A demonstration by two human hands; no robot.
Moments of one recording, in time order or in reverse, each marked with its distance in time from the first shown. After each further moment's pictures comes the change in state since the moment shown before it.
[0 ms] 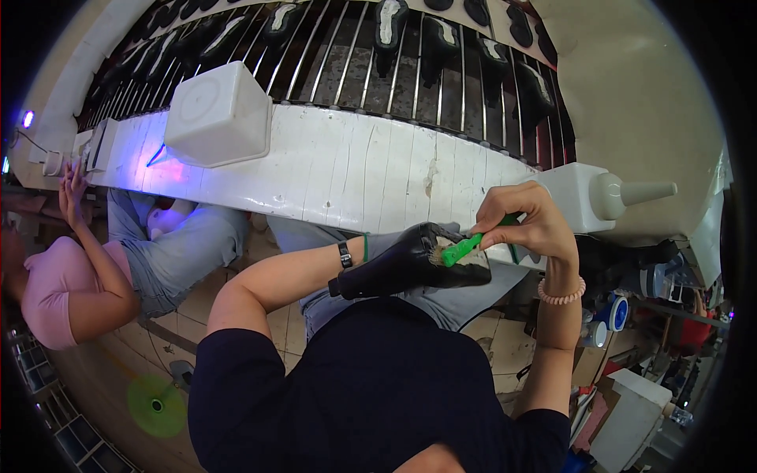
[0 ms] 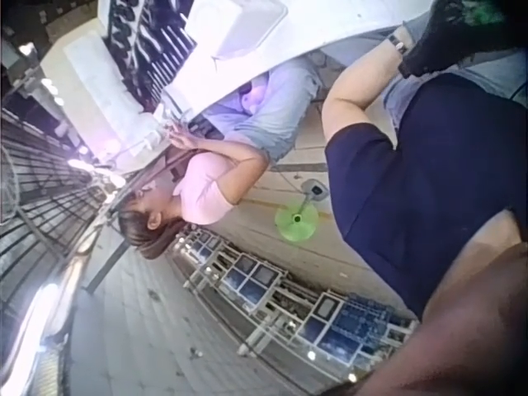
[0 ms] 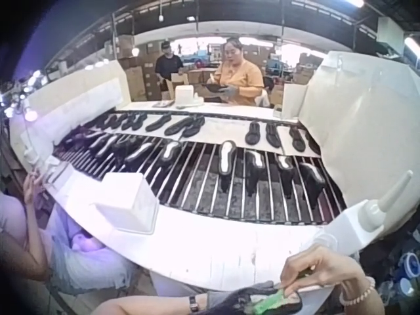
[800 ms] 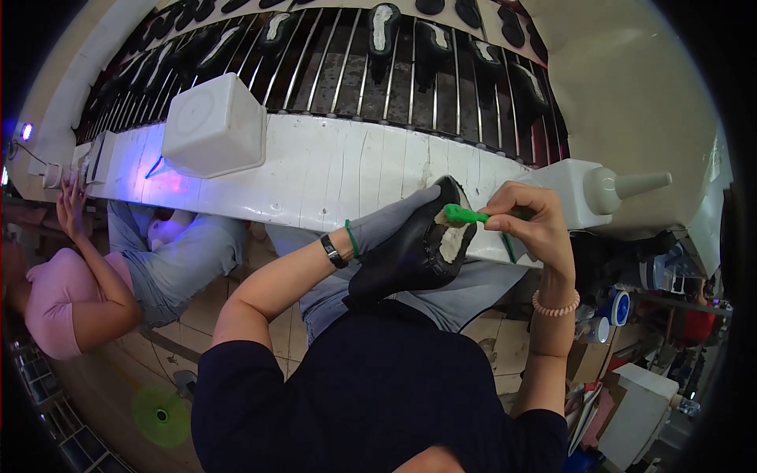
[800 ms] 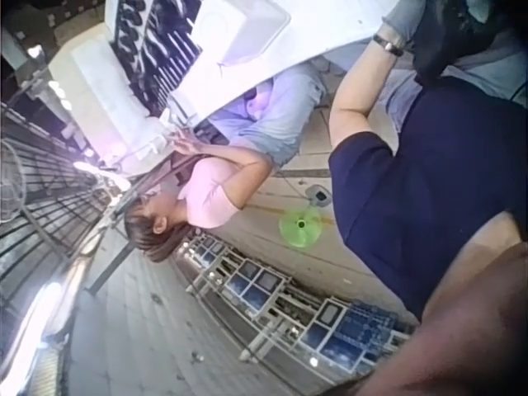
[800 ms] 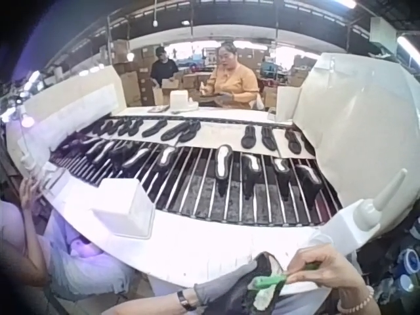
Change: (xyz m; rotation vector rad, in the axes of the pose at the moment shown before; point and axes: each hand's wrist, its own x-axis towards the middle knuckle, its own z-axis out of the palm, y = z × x) left_hand 0.020 -0.022 -0.028 -0.880 0.110 -0.013; right_hand -0.025 0.004 0.009 0.063 0.323 0.080
